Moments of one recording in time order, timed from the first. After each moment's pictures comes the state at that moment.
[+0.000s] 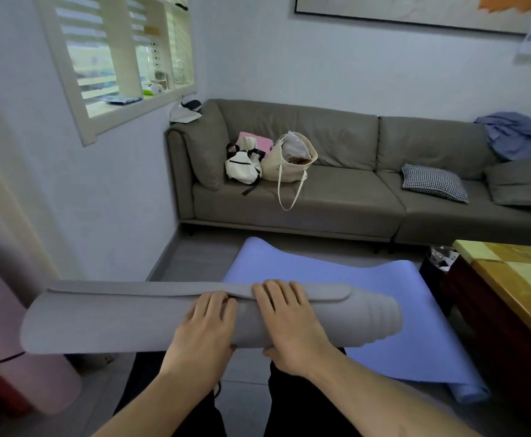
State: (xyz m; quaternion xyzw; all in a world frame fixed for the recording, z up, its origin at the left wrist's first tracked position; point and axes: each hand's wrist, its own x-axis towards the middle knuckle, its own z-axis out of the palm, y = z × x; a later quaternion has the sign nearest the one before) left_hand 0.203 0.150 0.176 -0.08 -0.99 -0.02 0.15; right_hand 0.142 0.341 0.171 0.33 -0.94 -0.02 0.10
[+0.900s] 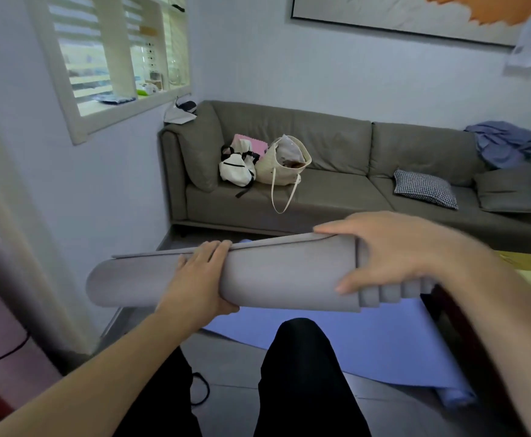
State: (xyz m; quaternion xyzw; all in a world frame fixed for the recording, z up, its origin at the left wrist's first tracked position) left_hand 0.139 0.138 0.233 -0.07 -0.98 -0.16 0.11; right_hand 0.124 0.444 0.402 0.25 -0.97 -0.03 -0.07
